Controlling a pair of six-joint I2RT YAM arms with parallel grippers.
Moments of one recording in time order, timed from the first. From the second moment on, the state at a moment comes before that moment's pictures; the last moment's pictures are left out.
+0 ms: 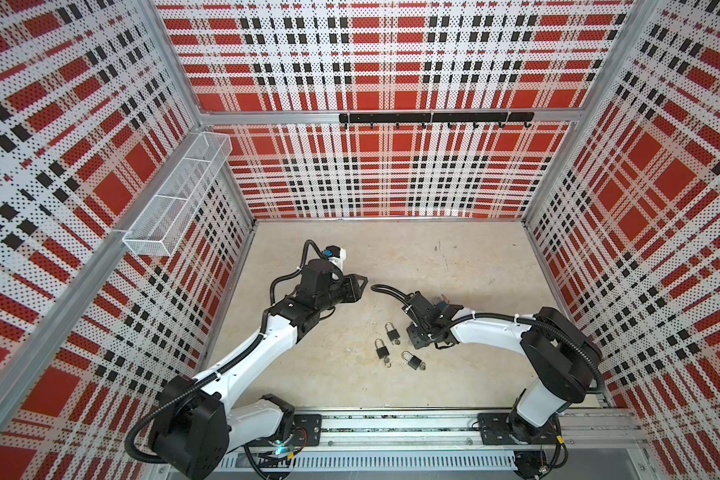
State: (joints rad) left arm -0.45 1.20 0.81 -0.12 0.21 -0.51; right arm 0.83 1.68 0.90 -0.42 0.19 0.34
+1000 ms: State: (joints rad) left arm -0.63 1.33 0.83 -0.02 0.45 -0.58; right arm 0.83 1.32 0.97 -0.48 0.04 0.20
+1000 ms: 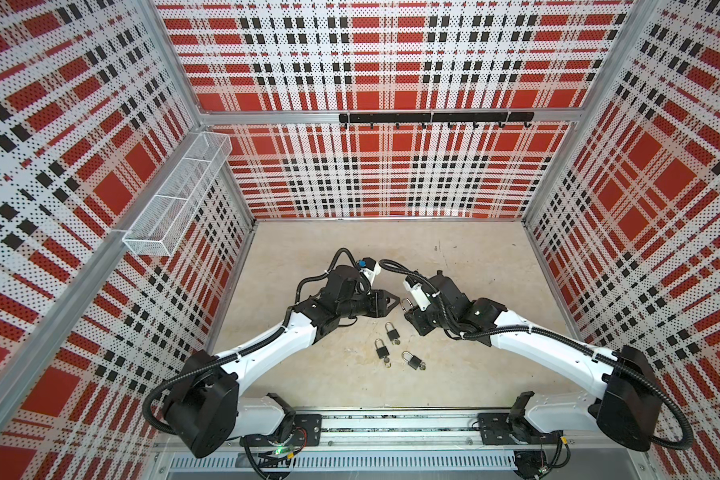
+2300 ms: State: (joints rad) left arm -0.65 1.44 0.86 0.17 0.52 -0.70; right arm 0.82 1.23 0.96 -0.44 0.02 0.23
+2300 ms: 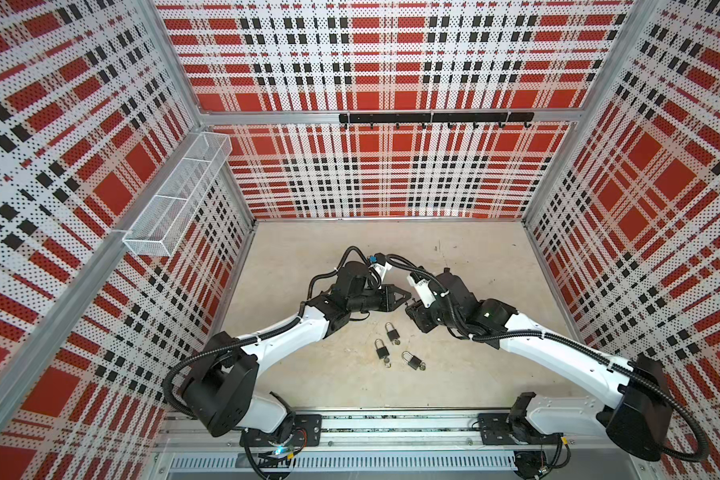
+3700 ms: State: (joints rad) left arm -0.63 1.30 0.80 0.33 0.38 -1.06; right arm 0.61 1.18 0.68 0.22 -0.32 0.36
